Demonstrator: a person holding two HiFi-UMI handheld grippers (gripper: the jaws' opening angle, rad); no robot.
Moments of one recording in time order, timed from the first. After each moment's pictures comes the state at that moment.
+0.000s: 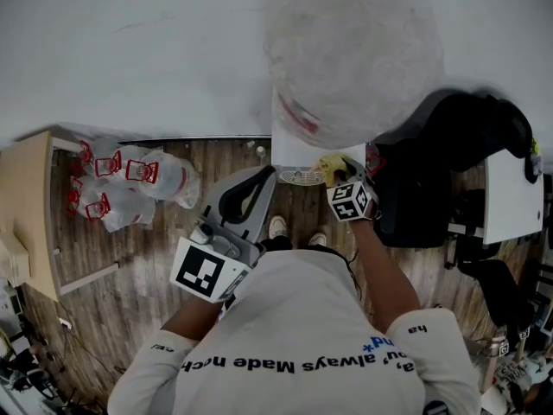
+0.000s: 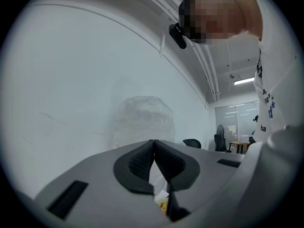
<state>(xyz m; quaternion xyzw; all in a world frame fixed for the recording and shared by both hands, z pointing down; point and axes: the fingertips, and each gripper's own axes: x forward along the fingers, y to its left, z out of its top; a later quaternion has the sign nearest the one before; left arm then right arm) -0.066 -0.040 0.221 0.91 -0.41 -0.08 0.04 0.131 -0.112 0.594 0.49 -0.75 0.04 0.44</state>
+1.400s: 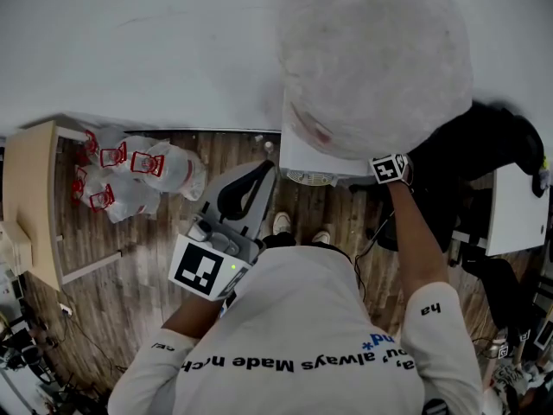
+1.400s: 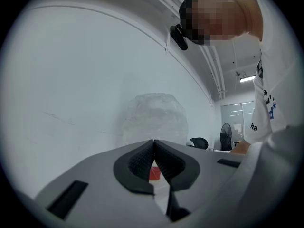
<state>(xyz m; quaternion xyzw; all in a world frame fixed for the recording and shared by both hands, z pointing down) -0.083 -0.071 0.225 0.89 -0.44 -0.07 0.05 0.219 -0.229 0.601 0.47 -0.74 0.04 0.48</state>
